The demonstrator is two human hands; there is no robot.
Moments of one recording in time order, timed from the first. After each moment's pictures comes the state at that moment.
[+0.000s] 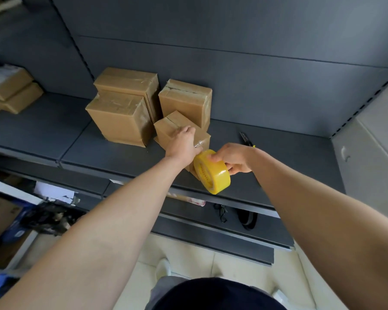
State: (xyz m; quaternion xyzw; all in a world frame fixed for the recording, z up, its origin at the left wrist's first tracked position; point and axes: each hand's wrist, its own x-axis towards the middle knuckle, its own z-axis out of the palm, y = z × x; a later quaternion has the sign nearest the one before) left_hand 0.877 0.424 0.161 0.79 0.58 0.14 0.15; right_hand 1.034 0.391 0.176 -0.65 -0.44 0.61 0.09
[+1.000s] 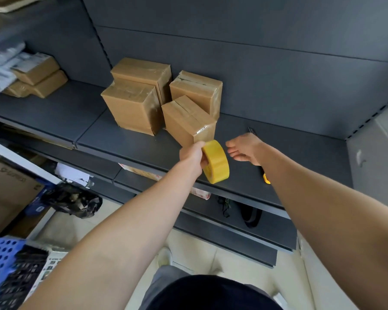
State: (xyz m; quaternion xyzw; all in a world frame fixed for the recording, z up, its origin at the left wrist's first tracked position) left_hand 0.910 0.370 0.157 0.15 0.63 0.42 0.64; right_hand 1.056 0.389 0.164 -0.70 -0.40 0.55 0.22
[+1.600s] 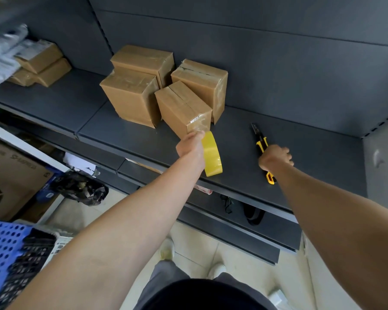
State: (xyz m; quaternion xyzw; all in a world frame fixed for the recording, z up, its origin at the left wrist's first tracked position) left_hand 0.922 0.378 0.162 0.12 0.70 0.46 0.52; right_hand 1.106 0.384 0.102 -0.87 -0.44 0.23 -0.01
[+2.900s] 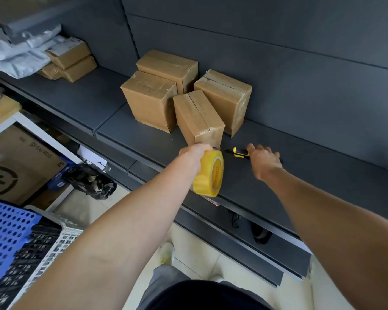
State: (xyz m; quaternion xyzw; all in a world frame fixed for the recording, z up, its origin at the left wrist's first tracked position) left_hand 0.879 0.401 0.166 0.13 0.76 0.30 0.56; right_hand 1.061 0.419 0.113 -0.66 -0.74 0.08 -0.11
